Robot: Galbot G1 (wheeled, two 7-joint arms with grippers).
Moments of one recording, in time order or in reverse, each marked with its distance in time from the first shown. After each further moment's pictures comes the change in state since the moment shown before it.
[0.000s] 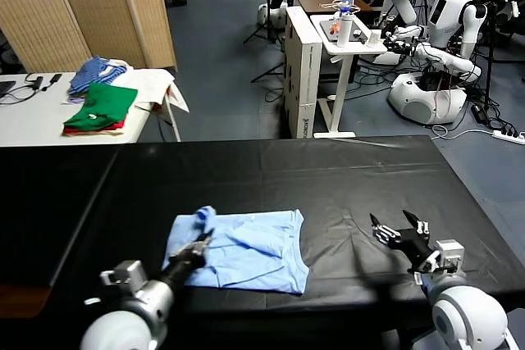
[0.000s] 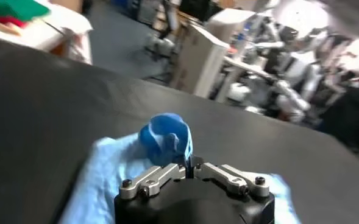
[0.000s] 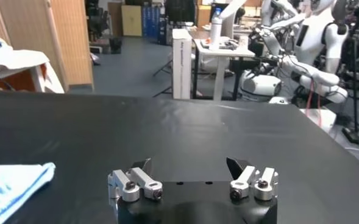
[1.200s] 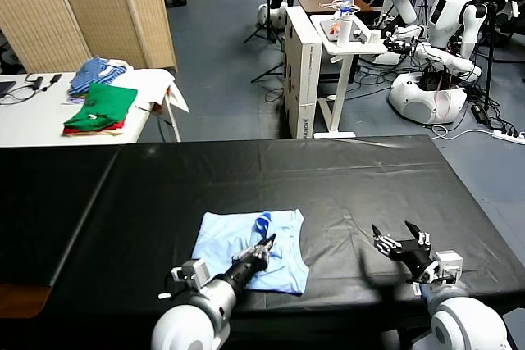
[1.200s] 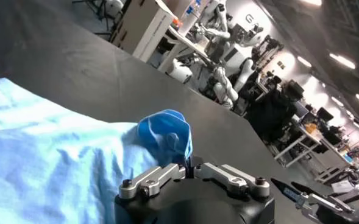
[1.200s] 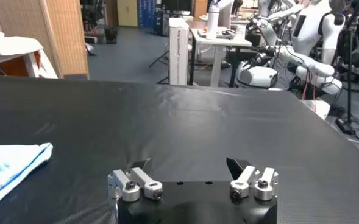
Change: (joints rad) left arm -0.087 -0.167 0.195 0.123 0.058 -0.004 0.009; right arm -0.011 0.012 -0.016 -0.004 -0.025 0.001 -0.003
